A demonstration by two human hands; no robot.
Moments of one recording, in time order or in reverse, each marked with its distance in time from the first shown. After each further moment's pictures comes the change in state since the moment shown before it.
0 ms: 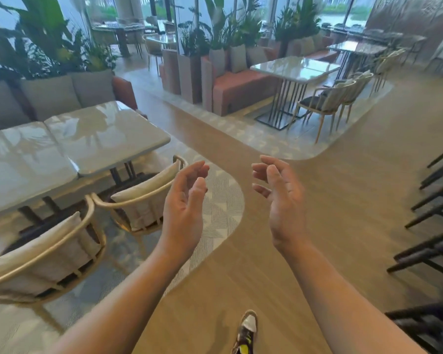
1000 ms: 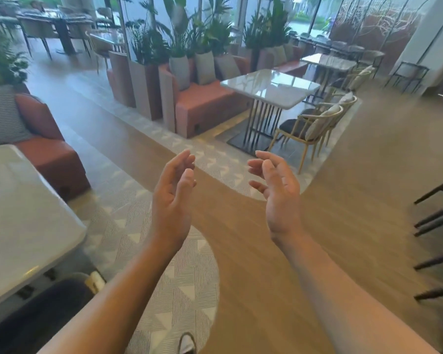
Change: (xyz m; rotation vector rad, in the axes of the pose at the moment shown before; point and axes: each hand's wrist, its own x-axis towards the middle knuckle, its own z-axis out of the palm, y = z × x) left_hand 0.652 -0.285 0.219 -0.063 -0.057 0.006; right_hand 0.688 0.232 0.019 -0.134 0.069 0.000
